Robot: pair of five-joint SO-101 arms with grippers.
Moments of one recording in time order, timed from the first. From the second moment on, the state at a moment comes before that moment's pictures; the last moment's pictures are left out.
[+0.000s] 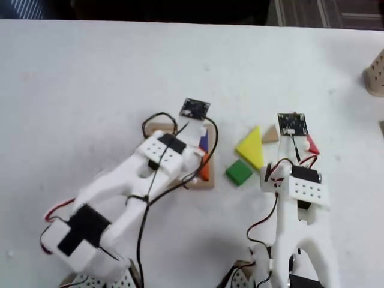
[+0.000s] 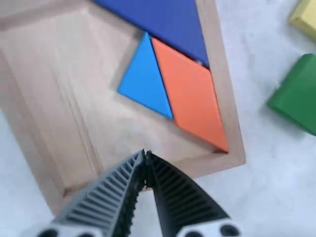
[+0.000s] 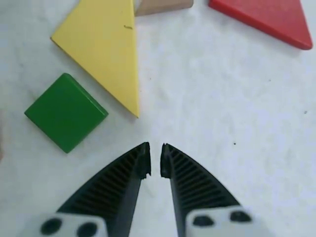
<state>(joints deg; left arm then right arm) 28.5 1.9 31.7 53.8 18.9 10.1 -32.4 60.5 49.9 15.5</state>
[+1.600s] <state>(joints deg) 7.4 -19.4 52.0 32.3 18.8 -10.9 2.3 33.2 58.8 24.3</state>
